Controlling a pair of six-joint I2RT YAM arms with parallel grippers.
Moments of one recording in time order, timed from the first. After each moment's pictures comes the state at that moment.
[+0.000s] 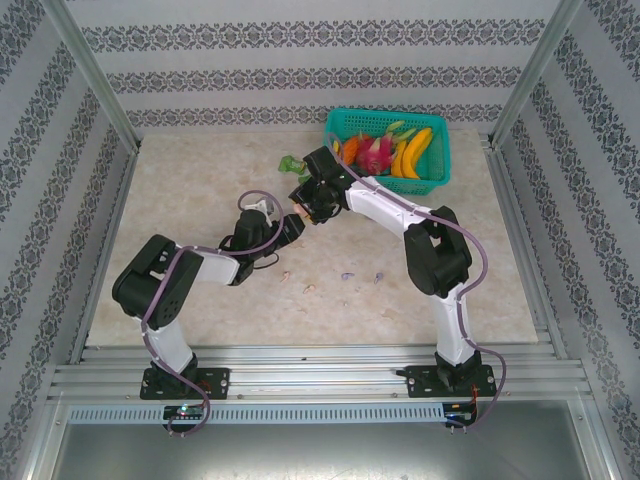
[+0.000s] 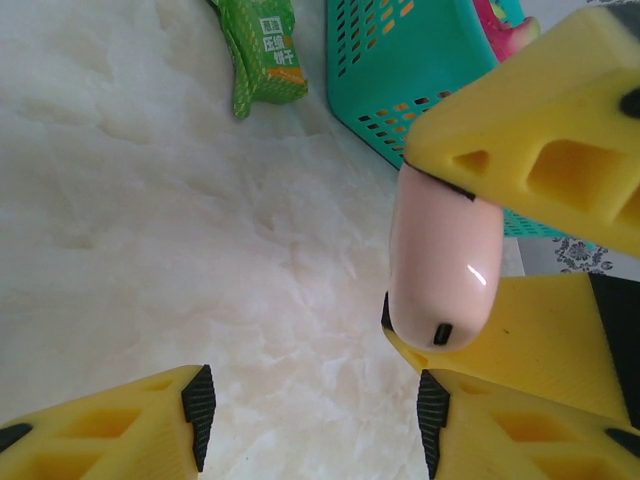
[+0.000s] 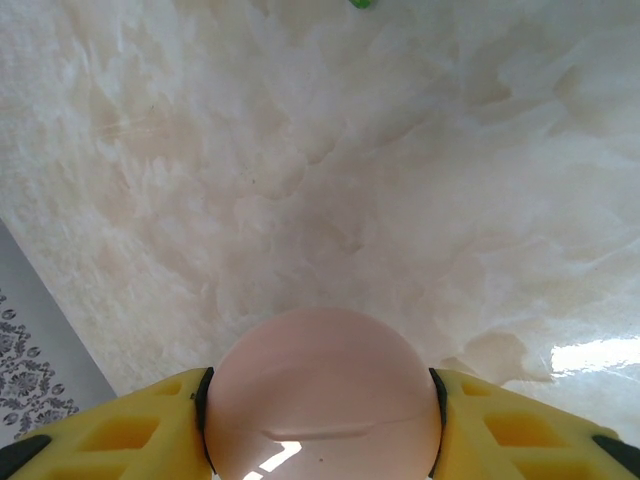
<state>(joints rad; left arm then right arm) -0.44 1.78 0.69 0.67 0.19 -0.91 0.59 2.12 1.75 -0.60 -0.23 1.34</state>
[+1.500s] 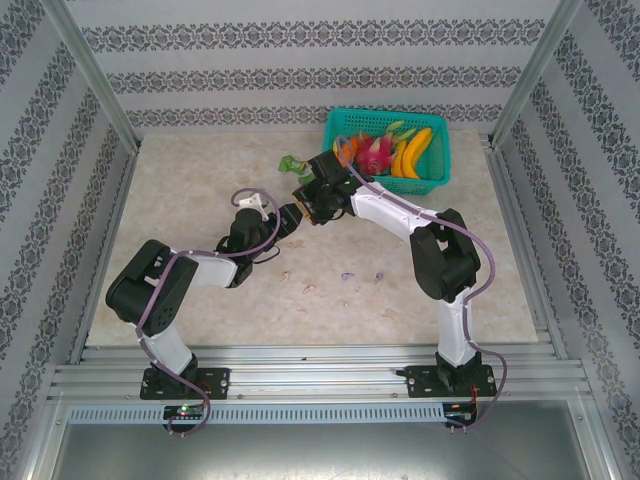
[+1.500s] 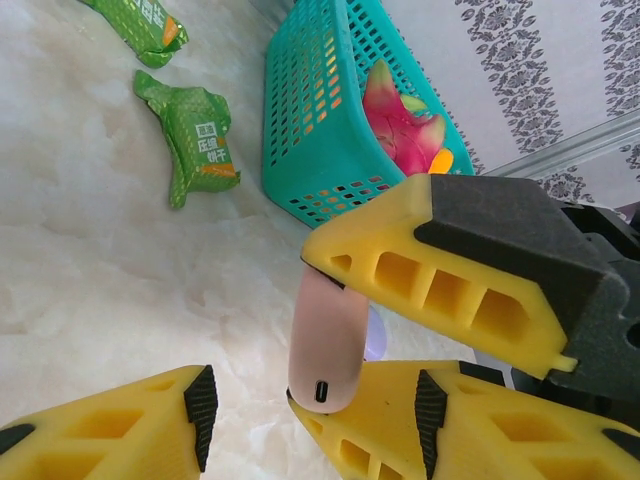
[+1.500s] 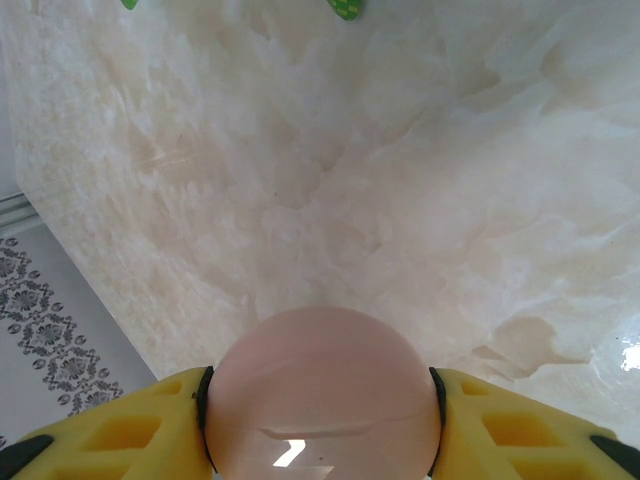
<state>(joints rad) -0.45 1.73 0.68 0.79 0.11 -0.95 0.59 2.06 1.64 -0.48 -0.22 1.49</state>
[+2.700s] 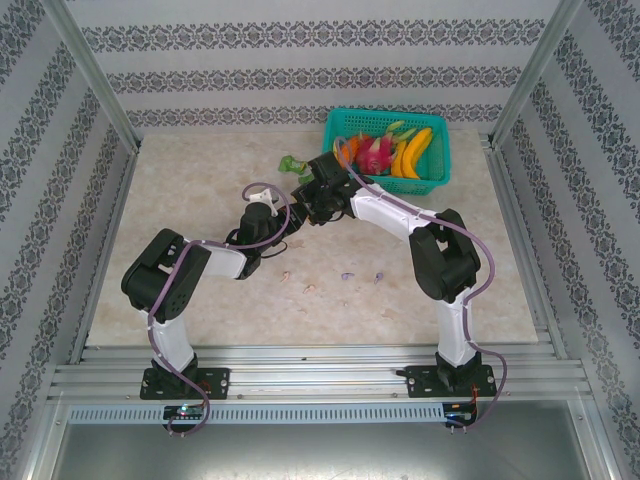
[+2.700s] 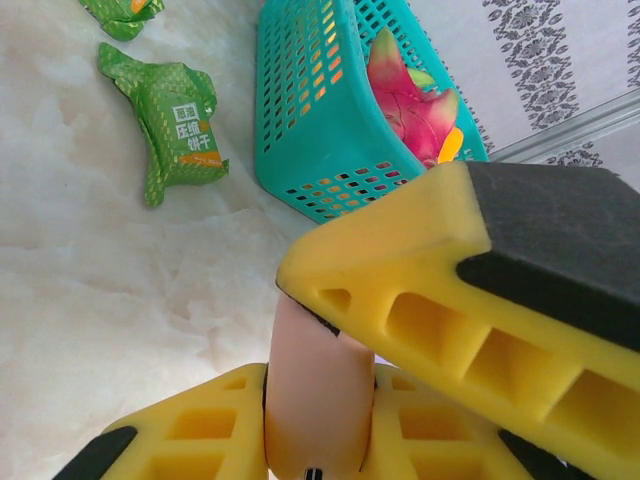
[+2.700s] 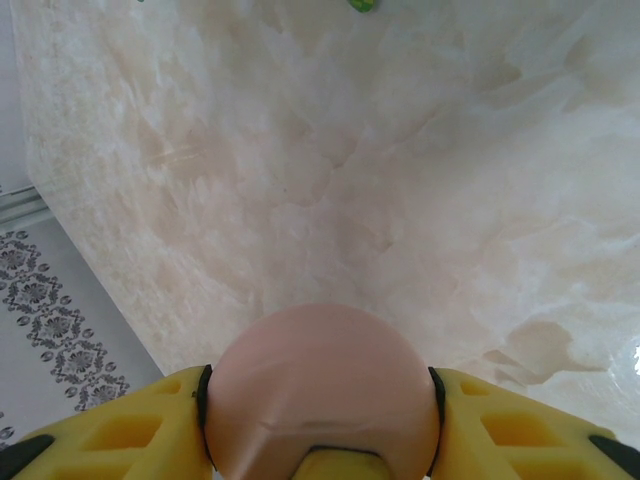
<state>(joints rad) -0.45 1.84 0.78 0.78 0.14 -0.94 0.60 2.05 1.62 -0.44 -0.22 1.49</state>
